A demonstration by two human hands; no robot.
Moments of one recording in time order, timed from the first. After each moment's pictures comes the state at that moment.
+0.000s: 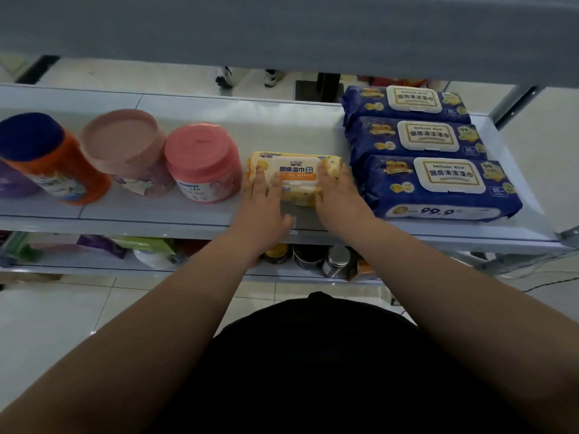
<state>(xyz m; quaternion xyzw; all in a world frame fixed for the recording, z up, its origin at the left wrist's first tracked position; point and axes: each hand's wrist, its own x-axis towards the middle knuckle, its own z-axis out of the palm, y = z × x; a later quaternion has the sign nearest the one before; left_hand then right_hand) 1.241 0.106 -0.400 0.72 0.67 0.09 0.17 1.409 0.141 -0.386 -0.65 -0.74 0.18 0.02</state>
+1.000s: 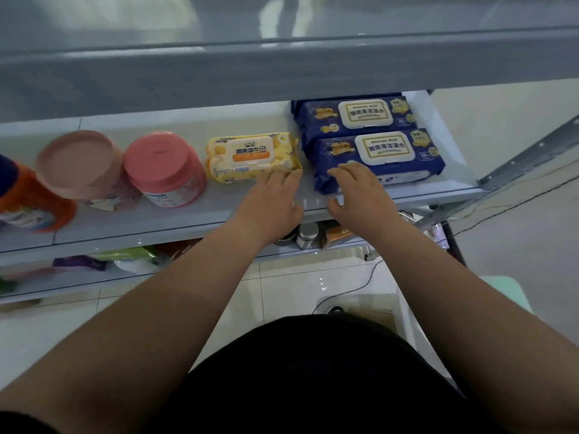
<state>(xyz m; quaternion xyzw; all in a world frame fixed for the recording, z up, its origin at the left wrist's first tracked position) 1.298 0.089 -0.329 0.85 0.51 0.06 0.14 1.495 0.063 -0.319 -0.66 -0.74 0.10 0.09</state>
